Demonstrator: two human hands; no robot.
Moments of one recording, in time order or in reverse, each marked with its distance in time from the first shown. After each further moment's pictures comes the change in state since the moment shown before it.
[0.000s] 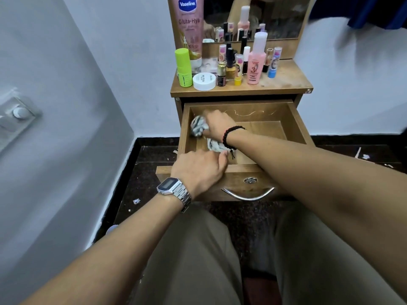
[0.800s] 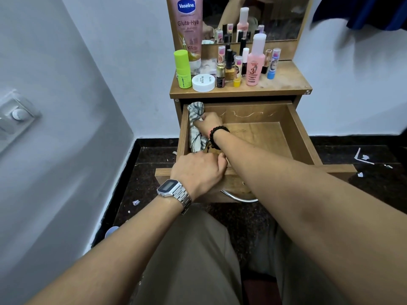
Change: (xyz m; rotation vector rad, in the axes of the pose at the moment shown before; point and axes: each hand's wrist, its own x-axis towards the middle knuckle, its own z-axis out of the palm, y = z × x) left_hand 0.002 -0.001 0.004 0.034 -0.002 -0.001; right_hand 0.021 -0.020 0.016 0.691 0.040 0.352
